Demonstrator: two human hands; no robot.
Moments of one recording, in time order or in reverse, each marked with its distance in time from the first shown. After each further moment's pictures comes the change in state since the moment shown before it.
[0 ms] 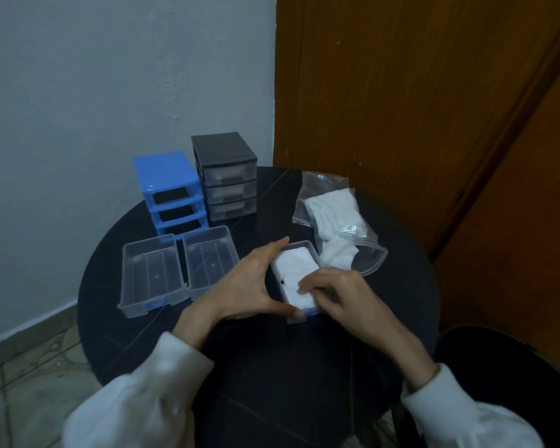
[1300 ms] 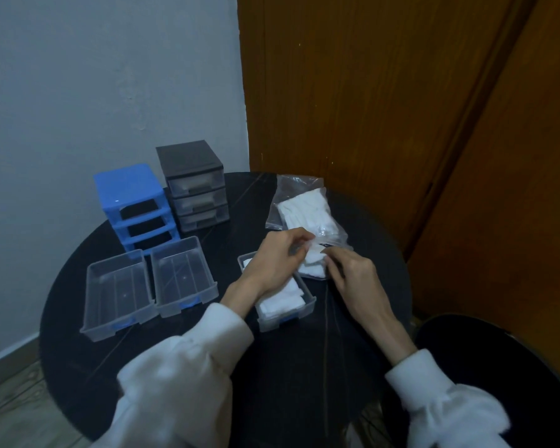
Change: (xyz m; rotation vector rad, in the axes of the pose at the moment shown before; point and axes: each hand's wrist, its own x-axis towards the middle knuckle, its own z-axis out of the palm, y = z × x) left_hand 0.082 0.040 0.036 -0.112 0.168 0.126; right_hand -0.002 0.055 -0.008 -0.179 0.450 0.127
